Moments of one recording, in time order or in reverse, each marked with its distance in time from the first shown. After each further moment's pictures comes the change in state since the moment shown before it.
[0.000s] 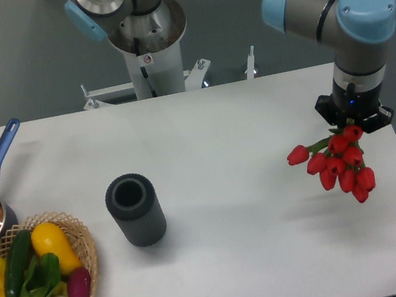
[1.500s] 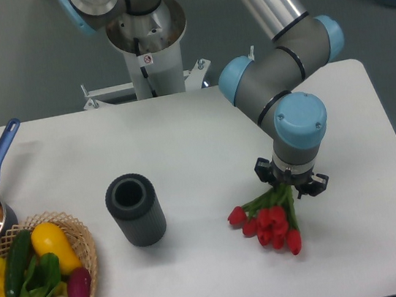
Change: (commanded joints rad) arm -0.169 -0.129 -0.071 0.135 0.011 -0.242
